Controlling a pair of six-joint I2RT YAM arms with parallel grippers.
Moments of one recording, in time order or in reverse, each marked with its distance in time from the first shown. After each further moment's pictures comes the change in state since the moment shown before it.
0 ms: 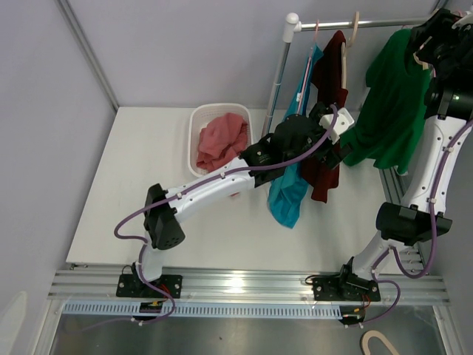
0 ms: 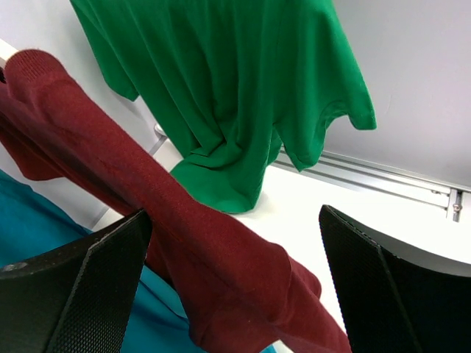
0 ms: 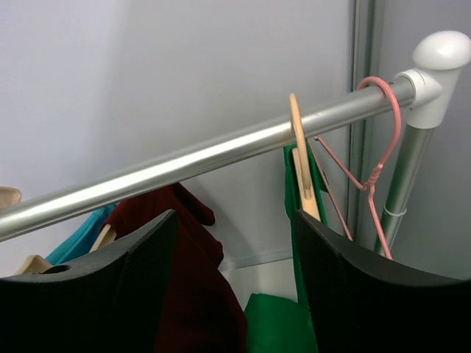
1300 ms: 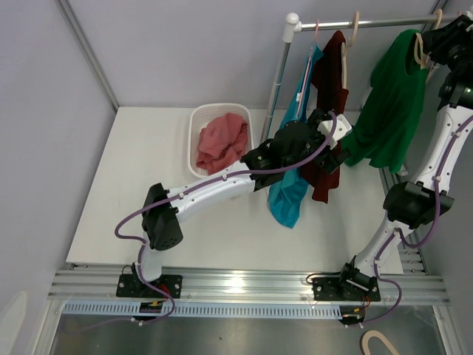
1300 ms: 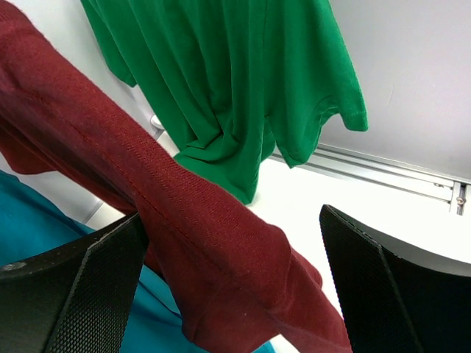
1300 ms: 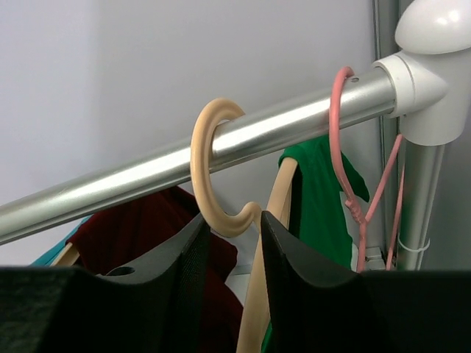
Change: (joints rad) left arm 0.000 -0.020 -0.106 0.082 0.000 -0.005; right arm -0.144 0.248 0.167 0.064 -0.285 0.148
